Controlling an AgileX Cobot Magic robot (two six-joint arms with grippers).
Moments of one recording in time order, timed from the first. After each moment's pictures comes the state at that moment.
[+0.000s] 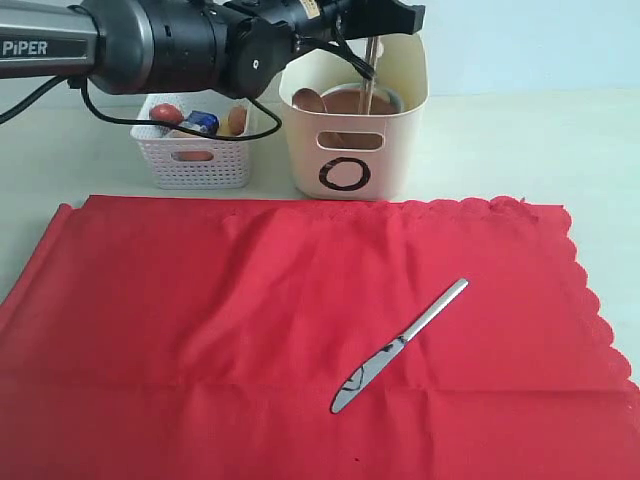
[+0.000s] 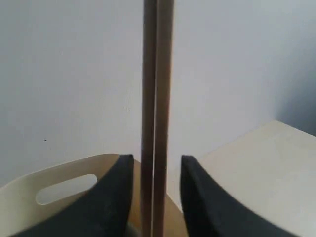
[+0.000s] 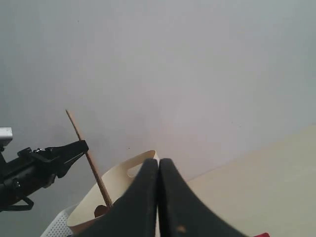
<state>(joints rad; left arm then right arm) -0.67 2.15 -1.64 0.03 -0.32 -0.08 0.62 0.20 -0.01 1.21 -0.70 -0.70</state>
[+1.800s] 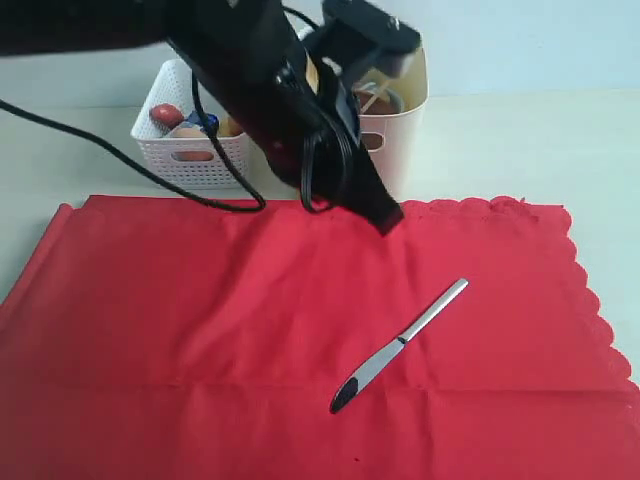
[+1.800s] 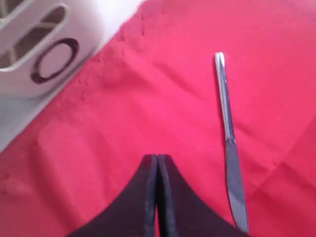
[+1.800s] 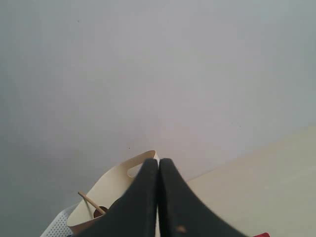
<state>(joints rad) -0.87 1.82 -1.45 0.02 0.78 0.12 0.62 0.20 -0.01 1.21 -0.70 -0.70</state>
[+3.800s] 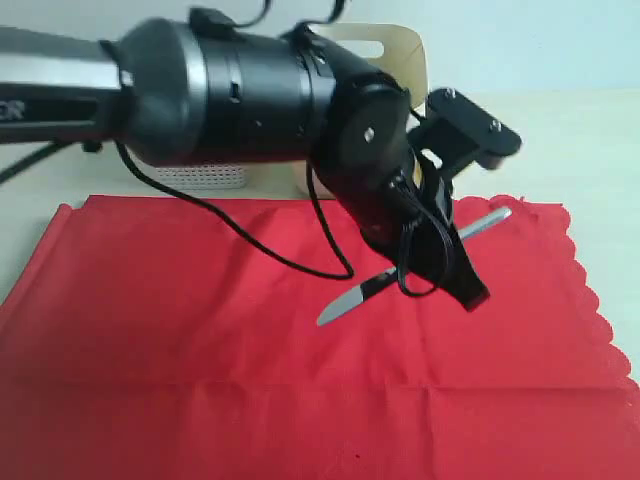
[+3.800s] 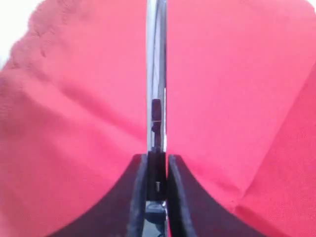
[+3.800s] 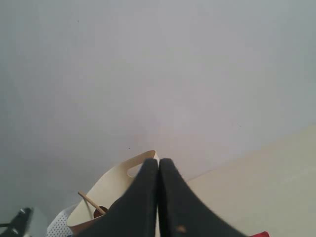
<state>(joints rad) -1.00 2.00 -1.51 -0.01 0.65 0.13 0.62 0.20 -0.01 1.21 -0.70 -0.70</state>
